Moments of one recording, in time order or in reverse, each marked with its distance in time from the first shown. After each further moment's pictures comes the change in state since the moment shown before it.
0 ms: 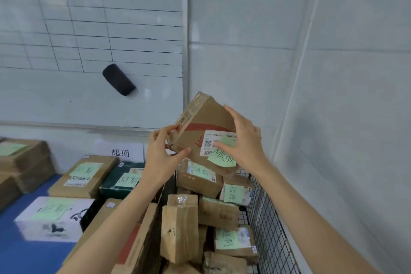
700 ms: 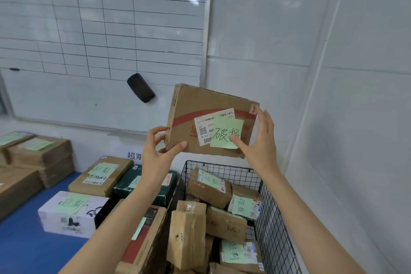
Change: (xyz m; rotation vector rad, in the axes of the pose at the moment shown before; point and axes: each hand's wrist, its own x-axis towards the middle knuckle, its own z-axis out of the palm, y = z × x) left_hand -0.012 0.021 -0.031 -0.441 0.227 -0.166; right_hand 0.007 -0.011 -0.008 0.267 0.172 0.144
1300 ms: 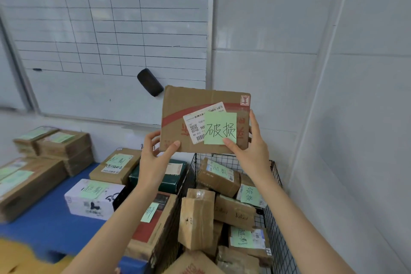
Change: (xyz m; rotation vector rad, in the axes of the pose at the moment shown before) left_hand -0.031 0.002 -0.023 0.116 0.063 -0.122; right_hand -0.043 -0.020 0.008 0.277 -0.134 0.126
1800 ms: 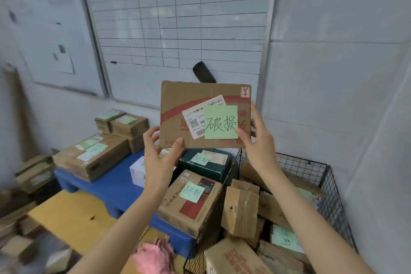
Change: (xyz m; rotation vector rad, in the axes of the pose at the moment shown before) left_hand -0.046 0.017 -0.094 0.104 0.278 0.151; right_hand -0.018 -0.051 0.084 0.086 -0.222 -0.088
